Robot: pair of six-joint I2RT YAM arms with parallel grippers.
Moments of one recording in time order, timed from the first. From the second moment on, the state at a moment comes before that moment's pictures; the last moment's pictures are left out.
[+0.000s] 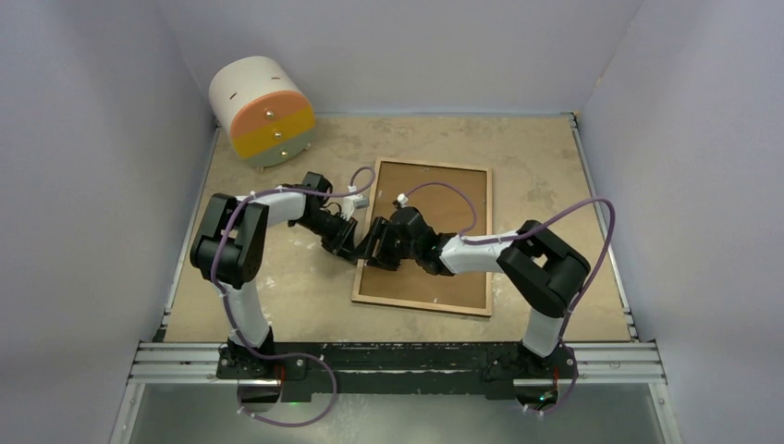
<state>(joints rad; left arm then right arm) -0.28 1.88 1.07 -0.61 0.83 0.40 0.87 1.82 0.90 0.27 -0.18 1.17</state>
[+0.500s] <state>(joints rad) -0.28 1.88 1.07 -0.62 0.83 0.40 0.87 1.78 0.88 0.21 -0.17 1.16</state>
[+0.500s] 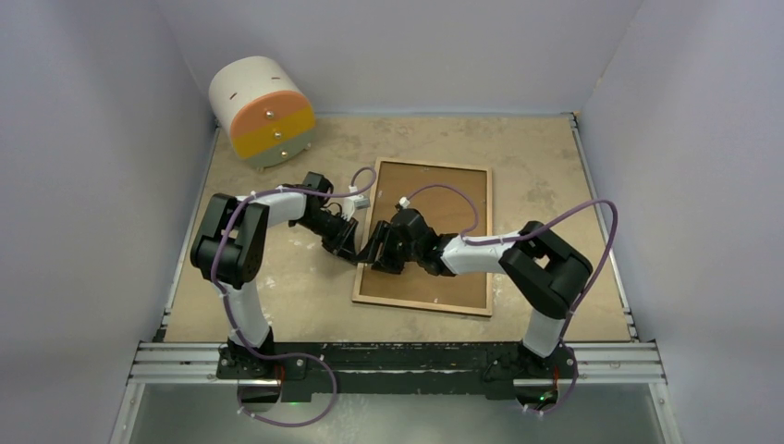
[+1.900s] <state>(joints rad) -0.20 1.90 1.28 -0.65 0.82 0.38 0.58 1.72 0.90 0.30 -0.30 1.06</state>
